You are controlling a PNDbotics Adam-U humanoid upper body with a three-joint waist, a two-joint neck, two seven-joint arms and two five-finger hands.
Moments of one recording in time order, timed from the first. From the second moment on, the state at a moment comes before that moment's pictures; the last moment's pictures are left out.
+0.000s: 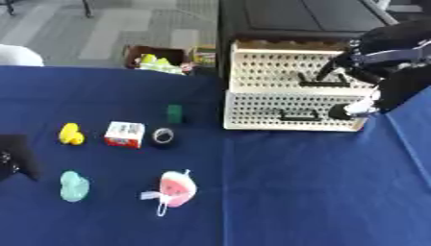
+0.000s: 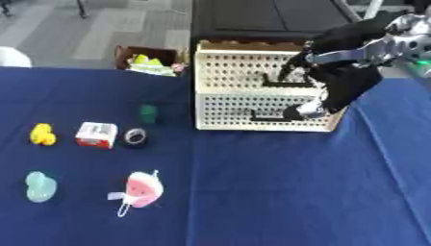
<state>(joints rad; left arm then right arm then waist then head) -0.25 0.17 0.22 -1.98 0.01 -0.04 -0.27 -1.11 -0.94 0.41 -1.54 0.56 -0.20 0.91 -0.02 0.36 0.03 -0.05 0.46</state>
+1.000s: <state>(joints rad) -0.25 0.16 0.22 -1.98 0.01 -0.04 -0.27 -1.10 -0.94 0.44 -1.54 0.61 -0.21 0.90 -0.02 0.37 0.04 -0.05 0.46</state>
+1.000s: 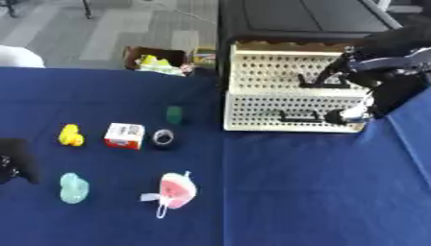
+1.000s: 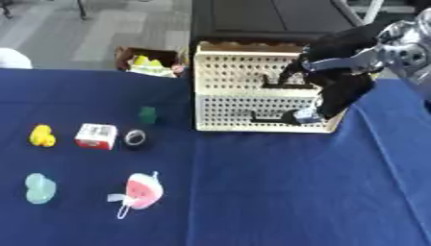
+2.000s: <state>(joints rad) -0.25 0.16 0.22 -1.98 0.01 -0.03 -0.28 -1.11 -0.92 0.43 -1.54 0.70 -0.22 0.90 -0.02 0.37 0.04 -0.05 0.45</state>
